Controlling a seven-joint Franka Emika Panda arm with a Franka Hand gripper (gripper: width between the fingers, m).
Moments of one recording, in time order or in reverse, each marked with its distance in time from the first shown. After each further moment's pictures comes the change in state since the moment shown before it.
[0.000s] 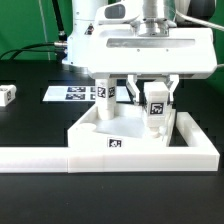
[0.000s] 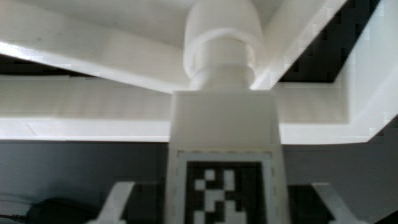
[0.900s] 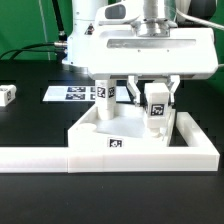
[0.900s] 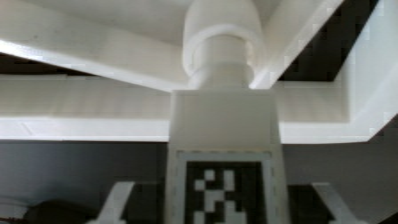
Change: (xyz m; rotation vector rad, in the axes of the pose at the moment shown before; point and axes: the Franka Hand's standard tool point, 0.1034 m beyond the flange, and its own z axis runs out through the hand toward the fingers) arm 0.006 0.000 0.003 0.009 -0.020 0.001
